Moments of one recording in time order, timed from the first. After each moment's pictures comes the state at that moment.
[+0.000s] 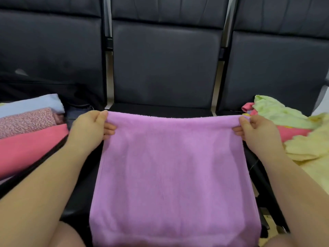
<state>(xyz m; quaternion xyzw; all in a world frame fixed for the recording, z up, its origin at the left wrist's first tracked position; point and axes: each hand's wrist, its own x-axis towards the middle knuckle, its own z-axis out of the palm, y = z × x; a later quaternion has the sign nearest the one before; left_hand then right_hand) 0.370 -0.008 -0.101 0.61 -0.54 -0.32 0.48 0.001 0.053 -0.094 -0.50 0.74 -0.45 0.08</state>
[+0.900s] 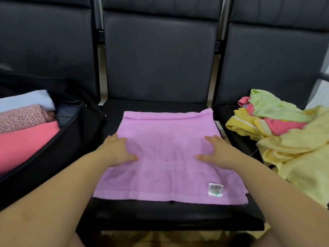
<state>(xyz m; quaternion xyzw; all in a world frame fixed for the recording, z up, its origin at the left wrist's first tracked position) 0.330 -0.014 -0.152 0.67 -0.72 -0.18 -0.06 0.035 0.049 -0.140 -0.62 0.76 -0.03 0.21</state>
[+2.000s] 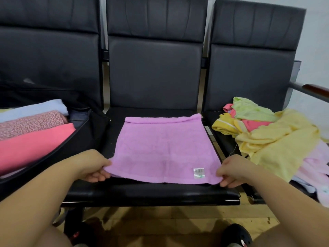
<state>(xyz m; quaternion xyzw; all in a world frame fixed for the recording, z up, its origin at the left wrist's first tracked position) 0.388 0.063 -0.124 0.71 -0.52 -0.47 0.08 0.029 0.151 -0.111 -0.40 0.83 -0.12 0.37</state>
